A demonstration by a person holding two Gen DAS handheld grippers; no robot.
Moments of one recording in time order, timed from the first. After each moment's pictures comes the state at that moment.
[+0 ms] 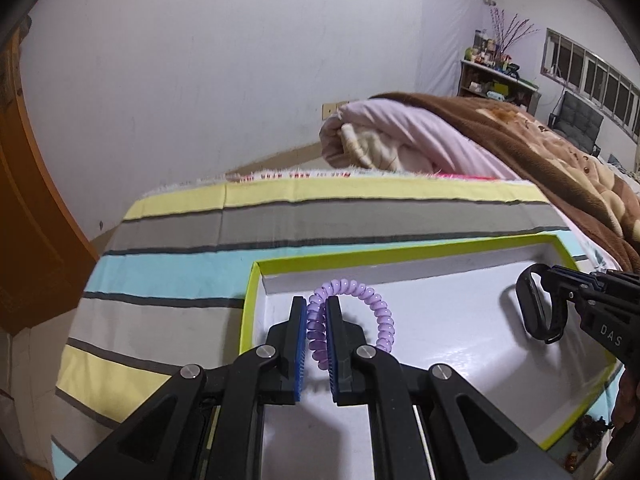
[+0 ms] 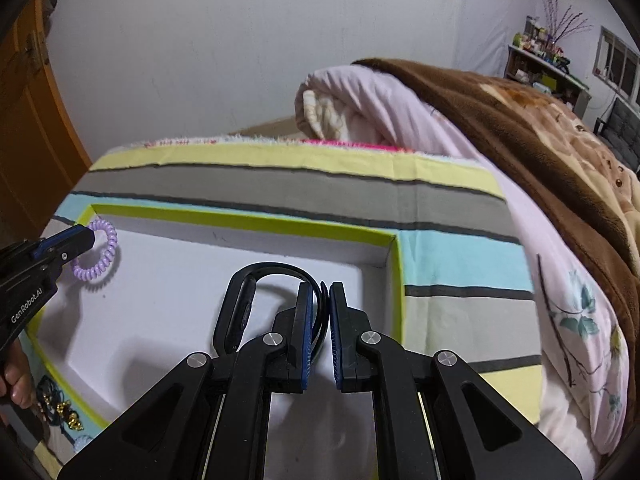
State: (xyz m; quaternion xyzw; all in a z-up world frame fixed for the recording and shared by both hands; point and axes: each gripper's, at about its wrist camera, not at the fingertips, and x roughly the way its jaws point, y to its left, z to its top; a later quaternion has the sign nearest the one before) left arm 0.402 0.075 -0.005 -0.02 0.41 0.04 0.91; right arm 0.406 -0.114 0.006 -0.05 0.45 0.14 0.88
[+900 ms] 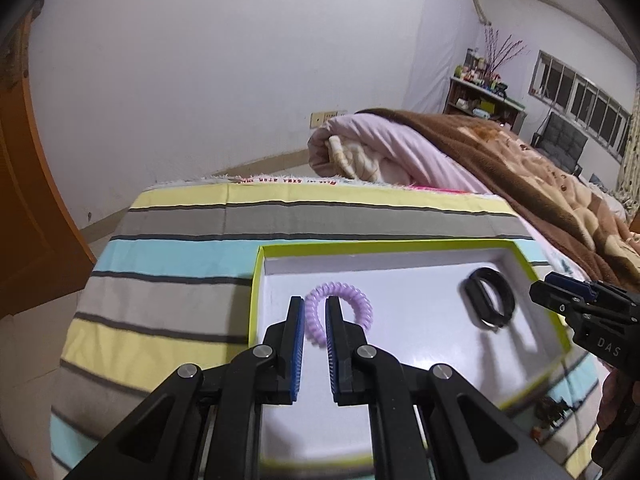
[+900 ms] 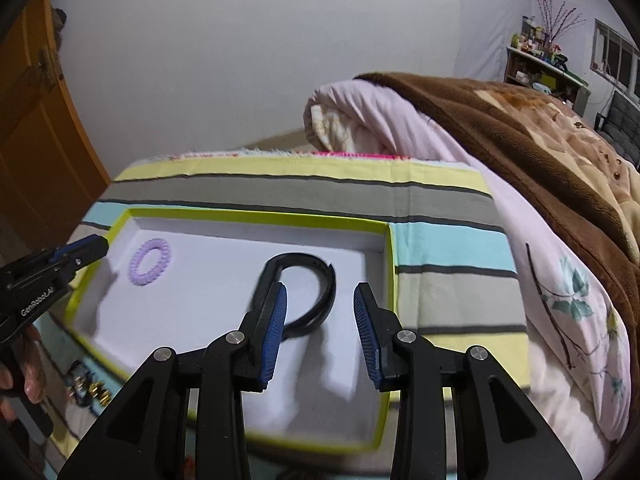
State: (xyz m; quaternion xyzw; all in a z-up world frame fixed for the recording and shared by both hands) left arm 0.356 0.081 0.025 -0.05 0.39 0.01 0.92; right arm 0.356 -0.130 0.044 -0.02 0.42 0.16 0.89
